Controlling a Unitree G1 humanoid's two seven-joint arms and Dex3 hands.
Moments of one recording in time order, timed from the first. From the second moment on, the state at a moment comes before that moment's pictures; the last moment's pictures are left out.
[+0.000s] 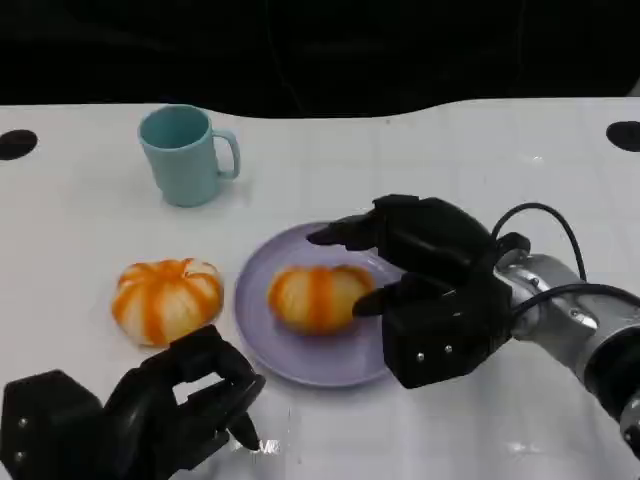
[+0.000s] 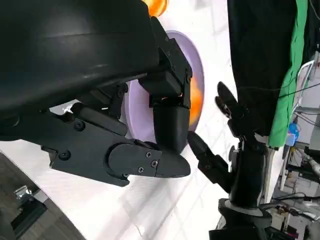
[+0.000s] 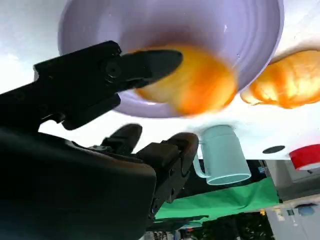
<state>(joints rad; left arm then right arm) 0.20 0.05 -0.01 -0.17 -0.27 0.18 -0.30 -0.82 -0.14 0.55 0.97 -0.72 -0.56 -0.09</state>
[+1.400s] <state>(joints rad) 0.19 0.04 -0.03 -0.17 -0.26 0.18 -0.29 -0.28 -0.43 0.27 0.25 -0.37 -0.57 0.21</state>
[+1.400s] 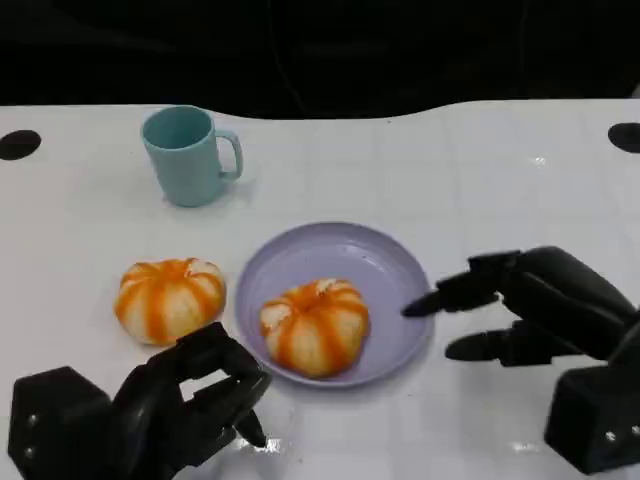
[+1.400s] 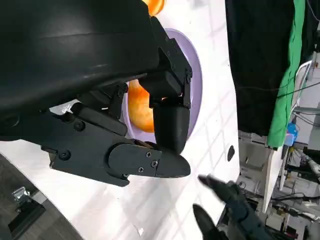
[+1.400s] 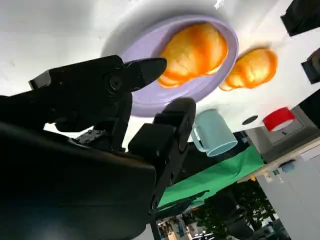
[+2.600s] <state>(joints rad) 0.18 0.05 -0.01 -0.16 -0.25 0.18 -0.29 -0.09 -0.46 0.24 0.20 -0.51 -0.59 0.11</state>
